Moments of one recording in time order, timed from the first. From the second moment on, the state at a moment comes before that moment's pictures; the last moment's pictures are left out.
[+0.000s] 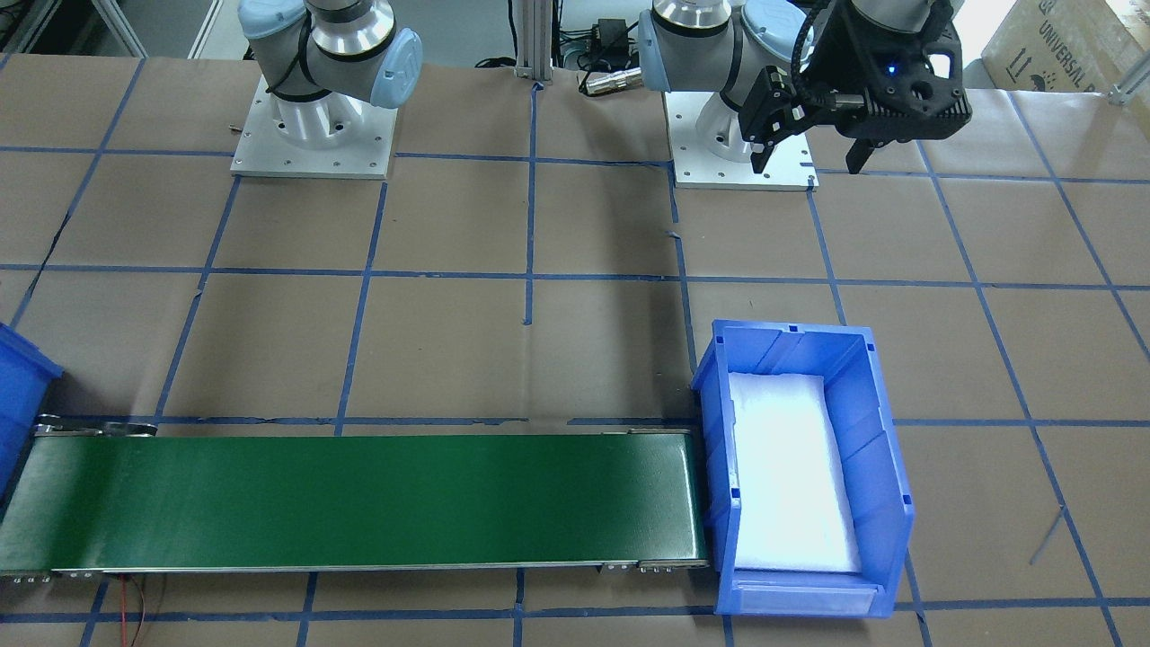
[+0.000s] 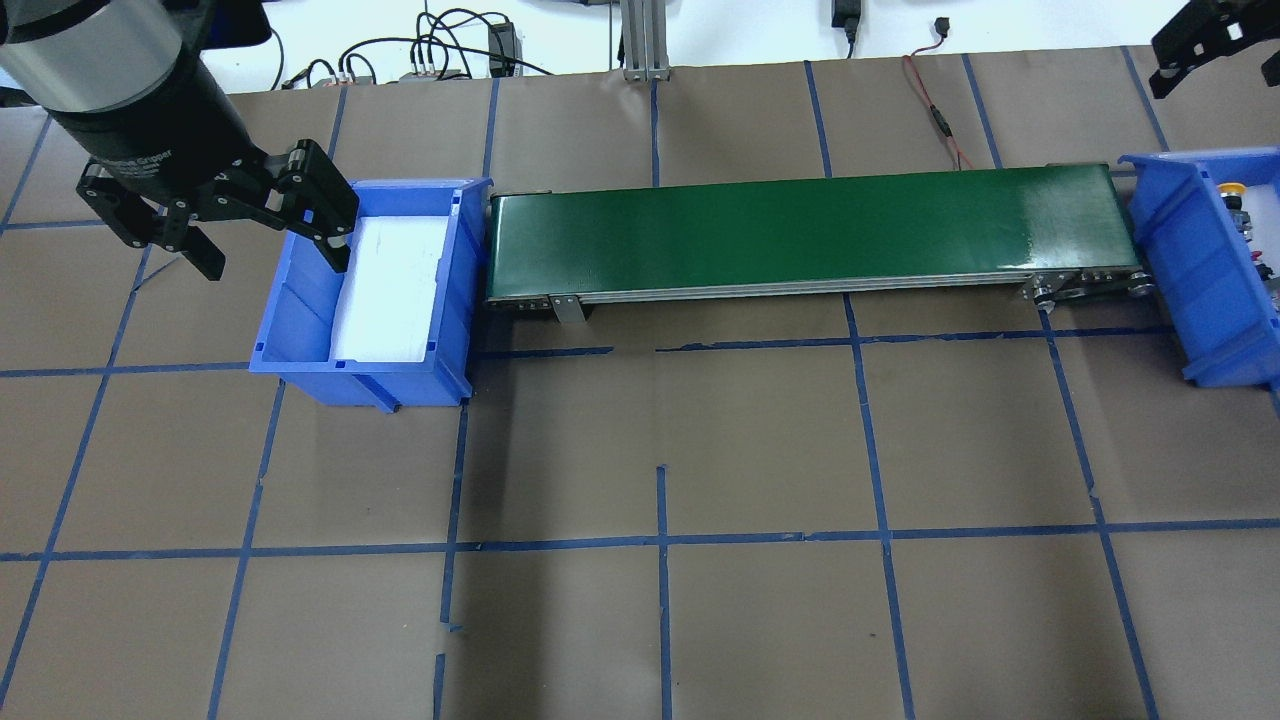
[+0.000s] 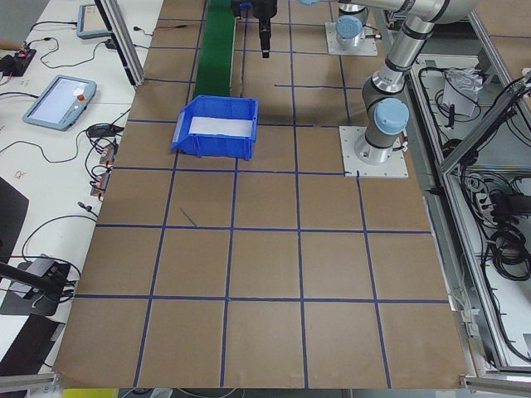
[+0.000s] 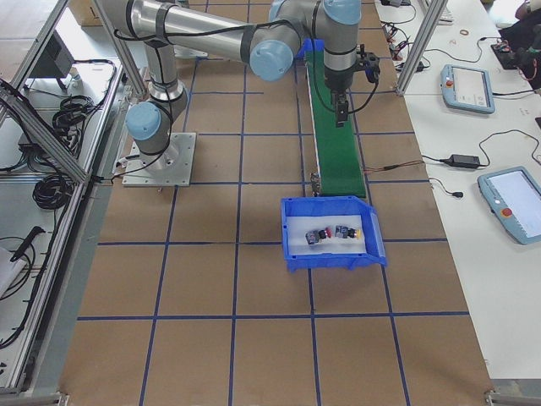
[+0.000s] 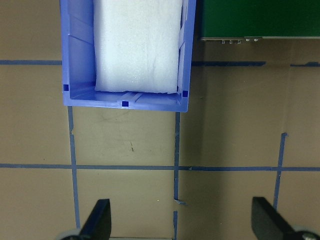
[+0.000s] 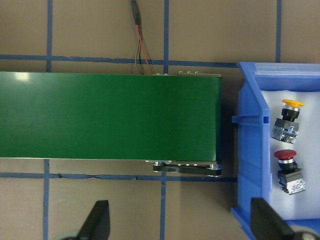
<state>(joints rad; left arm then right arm) -1.54 -1.50 -1.49 -1.77 1.58 0.01 1.21 -1.40 1.38 -1.70 -1.54 -0.39</state>
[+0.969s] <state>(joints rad) -1.54 -1.50 -1.49 -1.77 1.58 0.01 1.60 -1.41 1.38 -1.69 -1.66 0.10</state>
